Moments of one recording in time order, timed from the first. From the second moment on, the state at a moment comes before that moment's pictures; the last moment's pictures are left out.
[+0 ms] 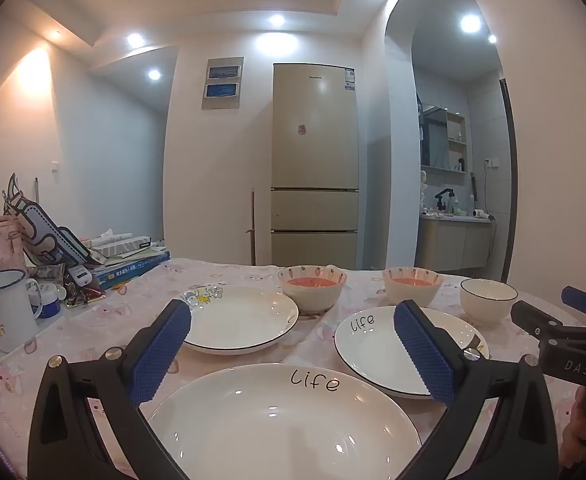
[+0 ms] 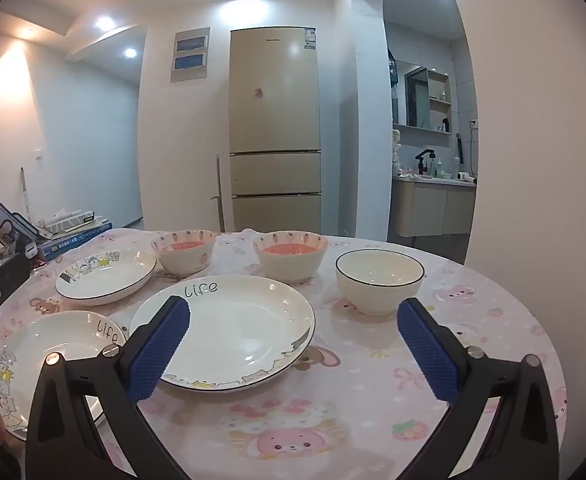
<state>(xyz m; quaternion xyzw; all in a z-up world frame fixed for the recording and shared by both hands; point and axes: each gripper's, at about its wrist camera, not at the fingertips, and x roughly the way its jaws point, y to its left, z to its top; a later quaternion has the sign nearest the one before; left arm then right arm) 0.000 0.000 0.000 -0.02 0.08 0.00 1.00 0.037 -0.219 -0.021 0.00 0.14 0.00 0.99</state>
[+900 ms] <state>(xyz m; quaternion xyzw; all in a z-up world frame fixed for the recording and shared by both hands) 0.000 0.000 0.000 -0.02 0.07 0.00 1.00 0.040 -0.210 -0.023 0.00 0.14 0.01 0.99</state>
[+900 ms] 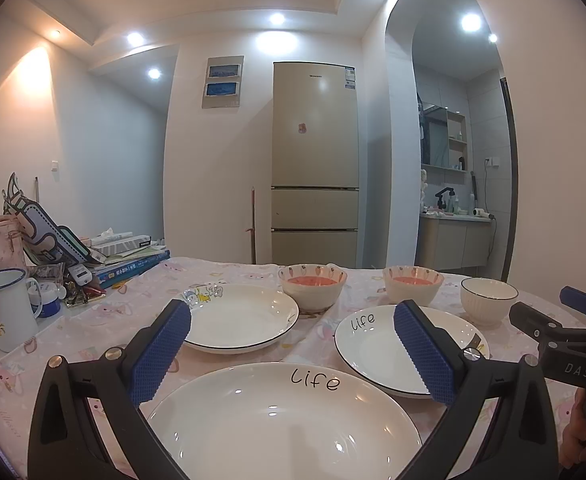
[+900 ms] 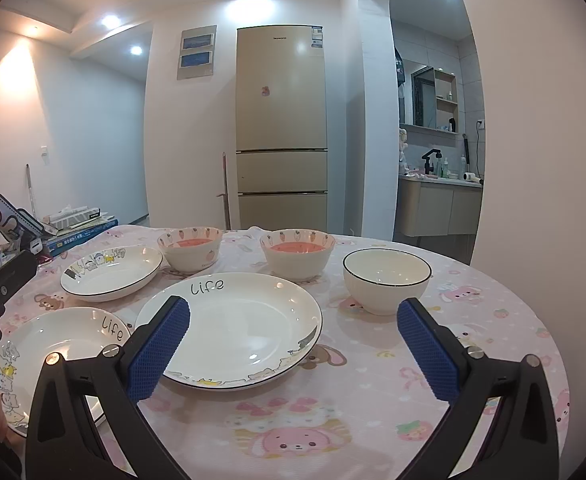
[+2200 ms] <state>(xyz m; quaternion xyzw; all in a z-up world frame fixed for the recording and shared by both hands) -0.003 0.000 0.001 -0.02 0.08 0.00 1.00 0.042 -0.209 -0.024 0.00 0.15 0.01 0.99</state>
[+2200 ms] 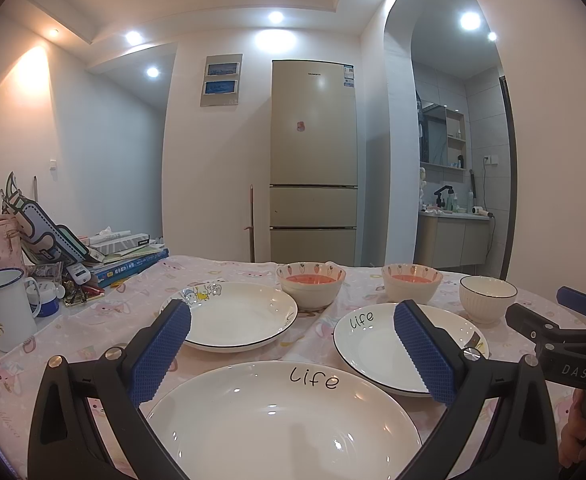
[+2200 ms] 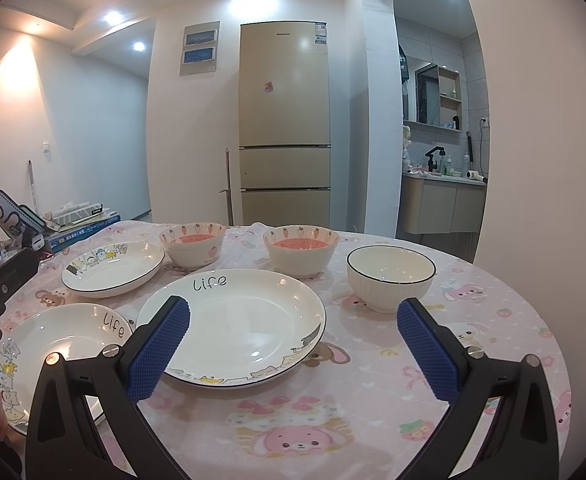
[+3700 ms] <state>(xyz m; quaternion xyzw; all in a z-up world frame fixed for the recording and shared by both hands) 0.001 0.000 -0.005 -0.01 0.08 0.00 1.00 0.043 -0.205 -0.026 -0.01 0.15 0.01 0.99</state>
